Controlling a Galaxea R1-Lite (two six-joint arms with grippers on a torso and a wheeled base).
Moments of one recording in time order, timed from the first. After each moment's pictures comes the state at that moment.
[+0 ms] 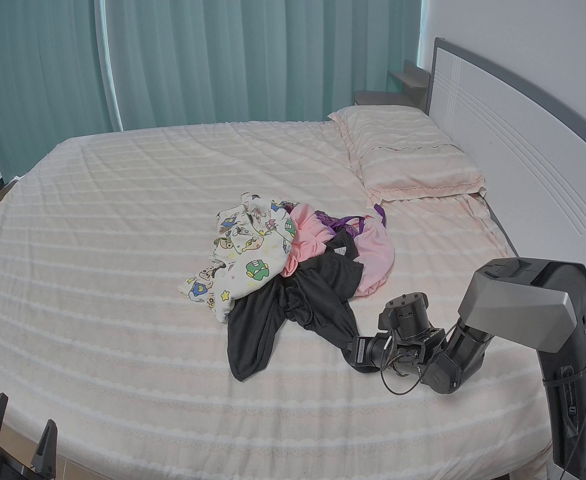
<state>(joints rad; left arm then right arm) 0.00 0.02 -0.02 0.00 -0.01 0.00 0.51 2.48 -0.93 -0.91 0.03 0.46</state>
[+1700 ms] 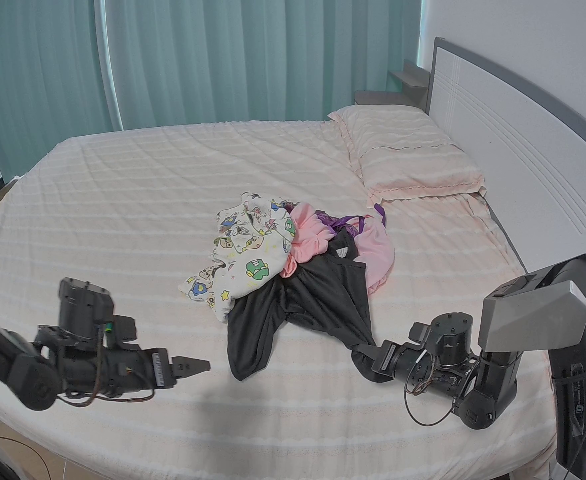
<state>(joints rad) -0.30 1.69 -0.41 -0.52 -0.24 -0.45 0.50 2.43 -0.52 -1.53 0.14 0.76</state>
